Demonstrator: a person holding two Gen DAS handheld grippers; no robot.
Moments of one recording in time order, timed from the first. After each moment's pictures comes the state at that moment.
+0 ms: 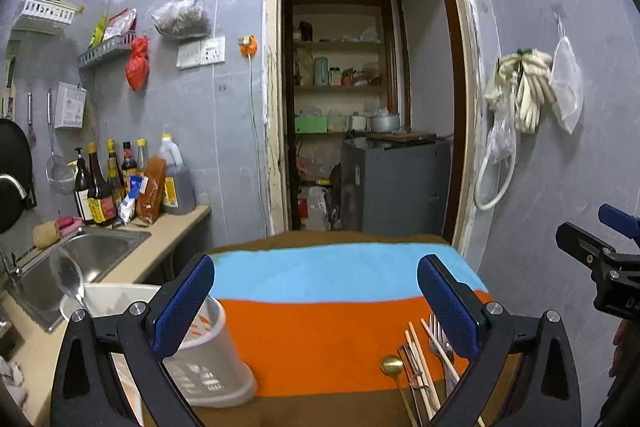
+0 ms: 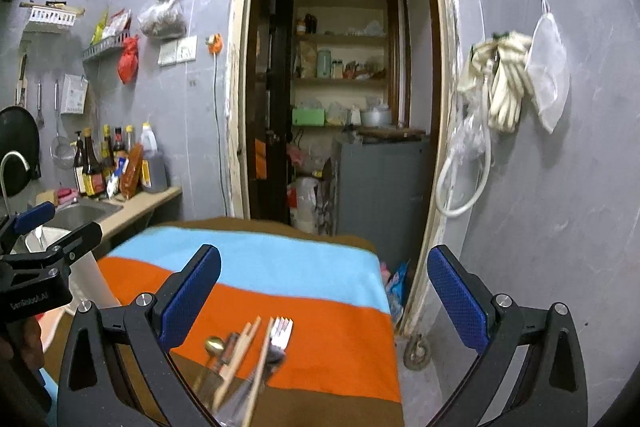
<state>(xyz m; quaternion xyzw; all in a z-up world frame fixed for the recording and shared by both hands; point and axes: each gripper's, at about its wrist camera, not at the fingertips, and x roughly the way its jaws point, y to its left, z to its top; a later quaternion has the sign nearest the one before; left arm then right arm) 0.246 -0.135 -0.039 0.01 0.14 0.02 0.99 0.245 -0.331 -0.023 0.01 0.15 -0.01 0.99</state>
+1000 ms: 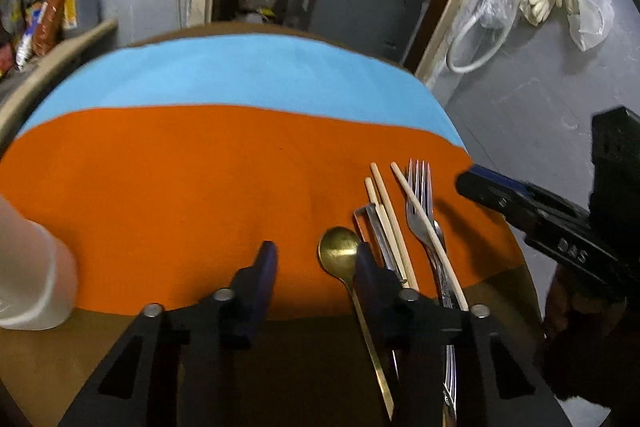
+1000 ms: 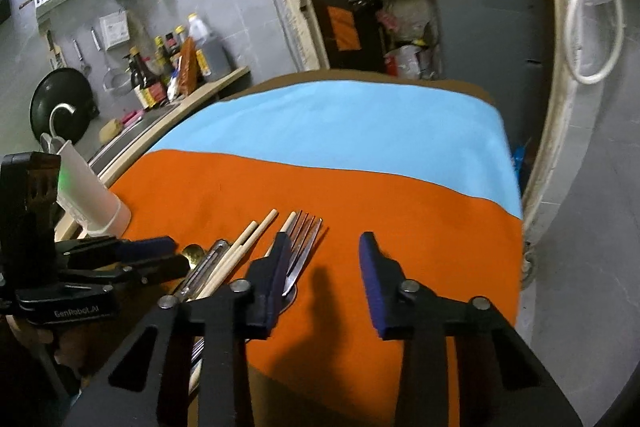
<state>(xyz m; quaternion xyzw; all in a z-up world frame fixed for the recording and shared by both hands) 0.354 -0.162 -0.184 -0.07 0.44 -0.11 0.89 0.389 -0.350 -0.199 0.07 0.37 0.21 0.90</state>
